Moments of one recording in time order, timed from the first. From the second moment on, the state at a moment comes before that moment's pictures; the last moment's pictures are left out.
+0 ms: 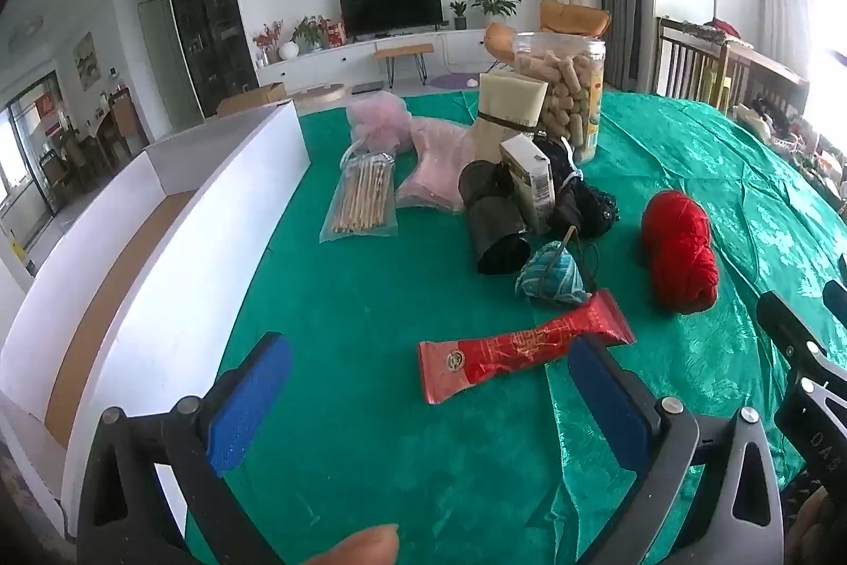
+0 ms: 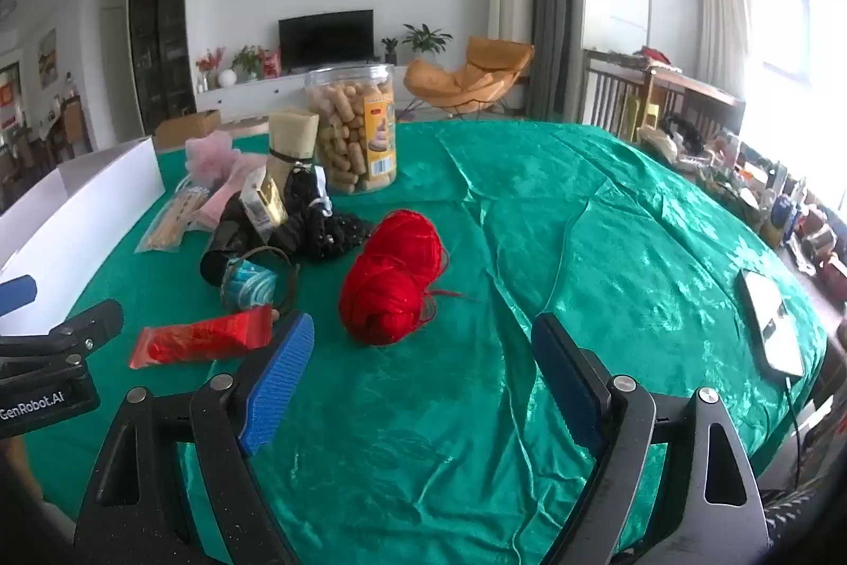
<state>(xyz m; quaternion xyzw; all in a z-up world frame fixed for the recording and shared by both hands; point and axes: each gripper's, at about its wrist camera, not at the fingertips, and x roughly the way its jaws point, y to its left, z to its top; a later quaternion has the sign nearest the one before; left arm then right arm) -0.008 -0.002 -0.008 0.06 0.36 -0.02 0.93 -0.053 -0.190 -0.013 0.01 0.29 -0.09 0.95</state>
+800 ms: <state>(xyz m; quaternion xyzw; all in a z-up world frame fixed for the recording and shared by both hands) -0.003 -0.001 -0.022 0.06 0.38 -0.02 0.92 -0.052 -0.189 -0.015 0.02 0.29 -0.09 0.95</state>
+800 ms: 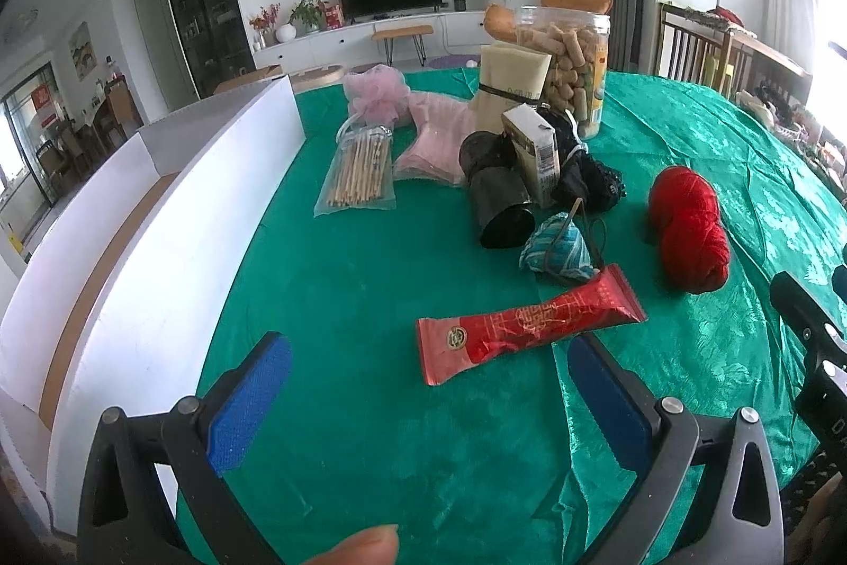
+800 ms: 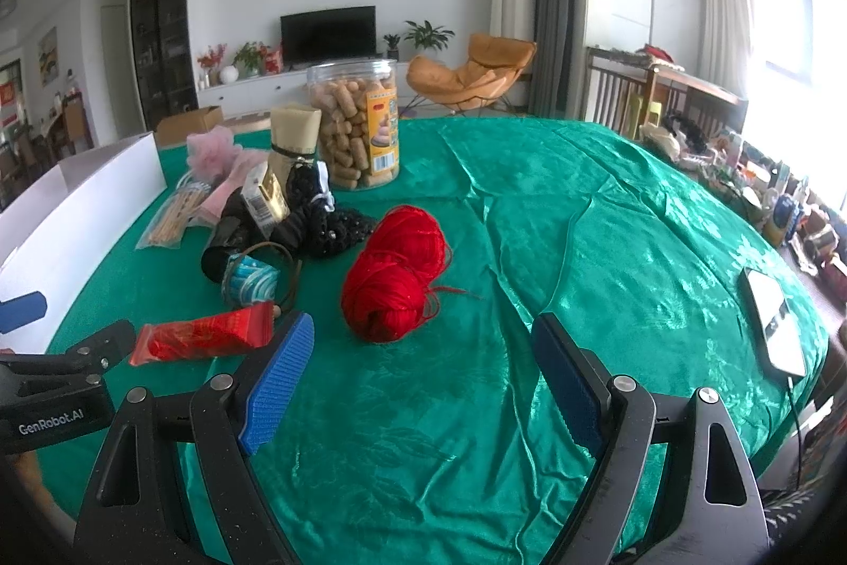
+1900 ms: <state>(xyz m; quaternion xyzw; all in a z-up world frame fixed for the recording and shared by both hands) 0.017 0.011 -0.075 0.05 0.47 -0.02 0.88 -0.039 -0.191 -0.034 0.03 0.34 -0.07 0.94</state>
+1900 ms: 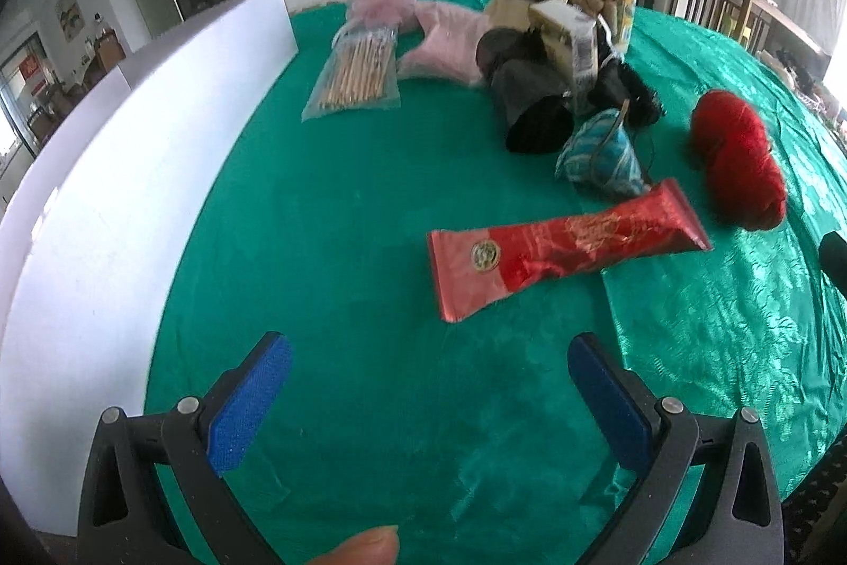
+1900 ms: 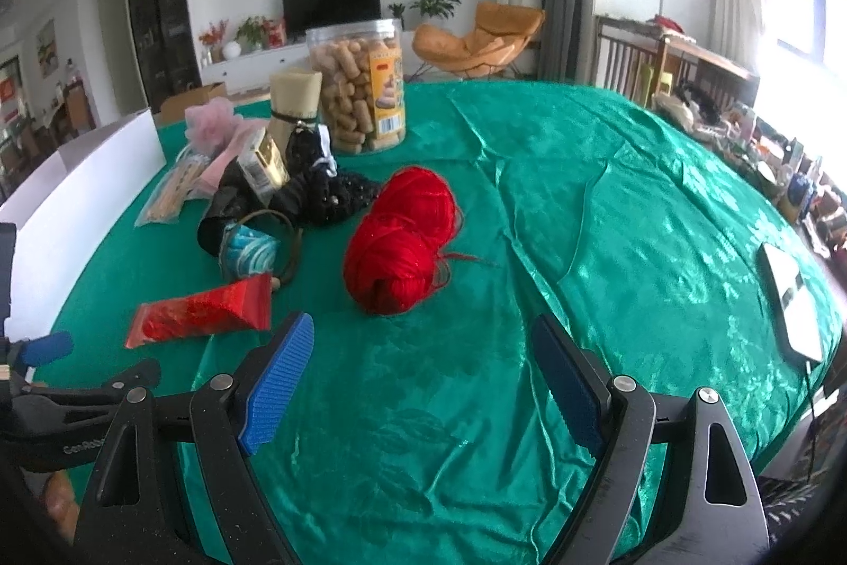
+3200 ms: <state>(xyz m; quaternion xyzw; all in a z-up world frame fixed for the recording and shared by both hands) 0.134 0.025 -0.094 0.03 0.47 -0.06 0.88 -0.010 -0.191 -0.081 0.04 0.47 -0.08 0.88</state>
